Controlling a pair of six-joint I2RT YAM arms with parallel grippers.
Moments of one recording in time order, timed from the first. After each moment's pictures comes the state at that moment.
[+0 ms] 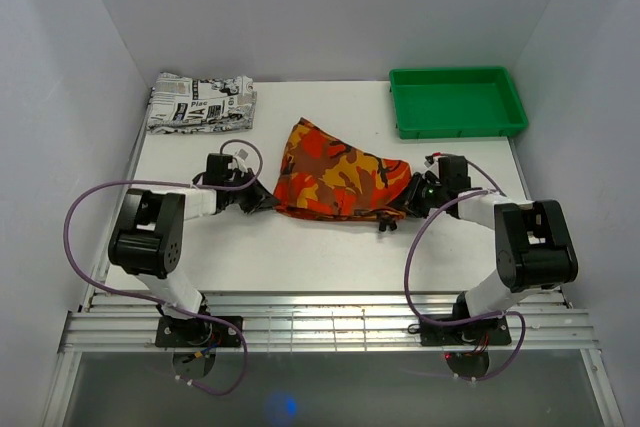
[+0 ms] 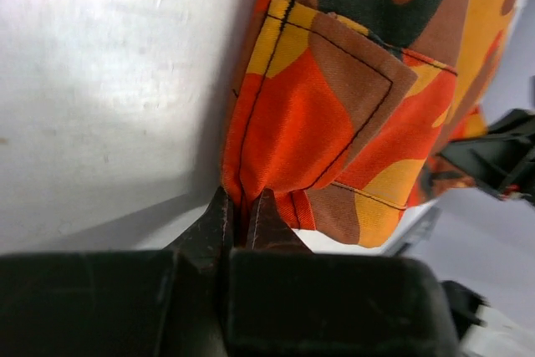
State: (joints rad) left arm -0.15 1.69 0.71 0.12 0.57 -0.74; right arm 0.12 1.56 0.64 0.02 -0.61 0.64
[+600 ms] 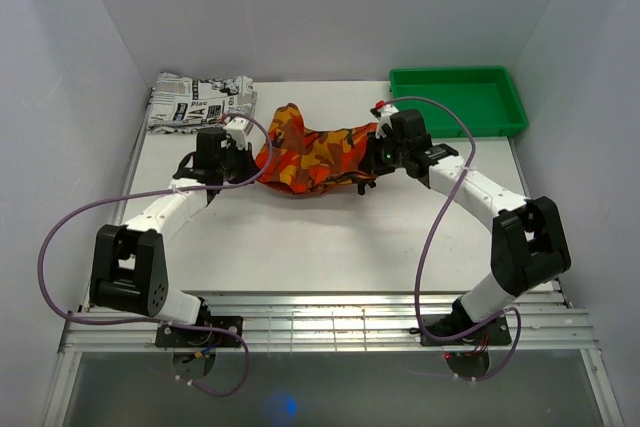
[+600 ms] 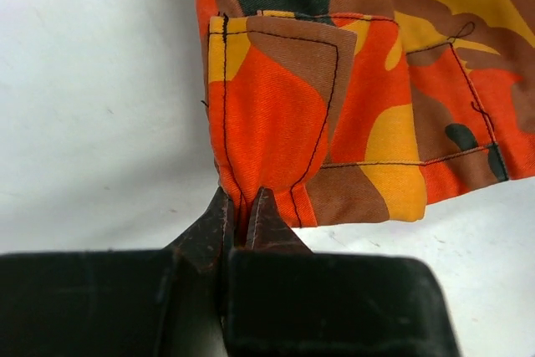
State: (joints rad) left arm -0.19 1.45 0.90 -0.13 0.27 -0.12; right arm 0.44 1.56 1.10 -0.24 -0.26 0.21
